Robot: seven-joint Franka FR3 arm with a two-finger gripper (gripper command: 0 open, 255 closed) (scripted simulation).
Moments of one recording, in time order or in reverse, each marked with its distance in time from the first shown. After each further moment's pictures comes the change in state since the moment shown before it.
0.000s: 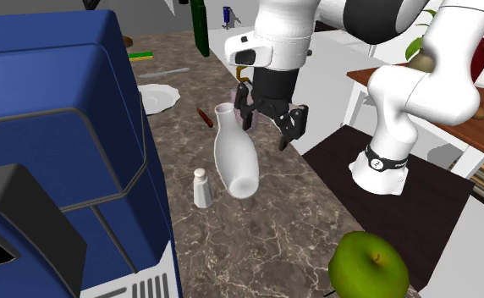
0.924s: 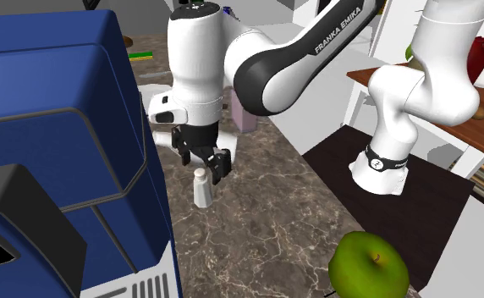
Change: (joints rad) arm -0.039 0.492 -0.090 0.277 0.126 0.231 -0.263
